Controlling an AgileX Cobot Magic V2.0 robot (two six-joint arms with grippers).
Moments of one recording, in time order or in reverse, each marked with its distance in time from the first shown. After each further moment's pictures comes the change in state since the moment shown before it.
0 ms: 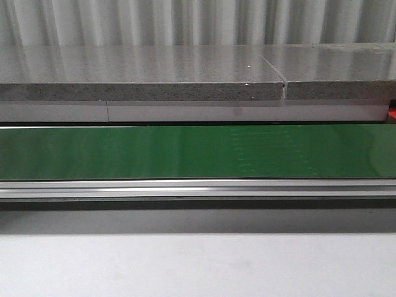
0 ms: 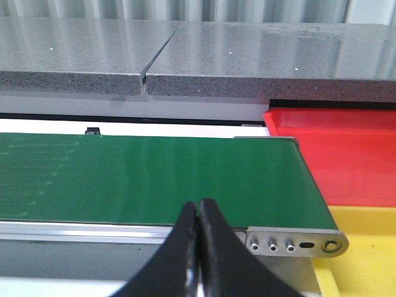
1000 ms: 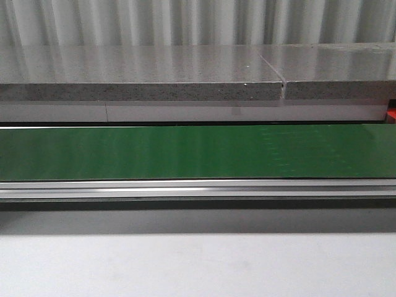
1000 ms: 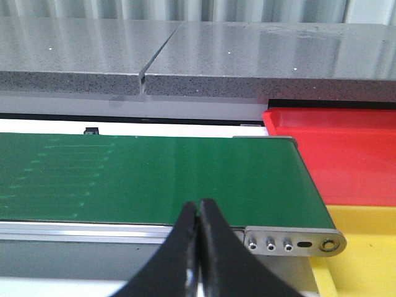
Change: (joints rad) left arm 0.000 0.217 -0.189 -0.023 0.046 -0.095; right arm 0.000 0.000 0.000 0.000 0.000 0.000
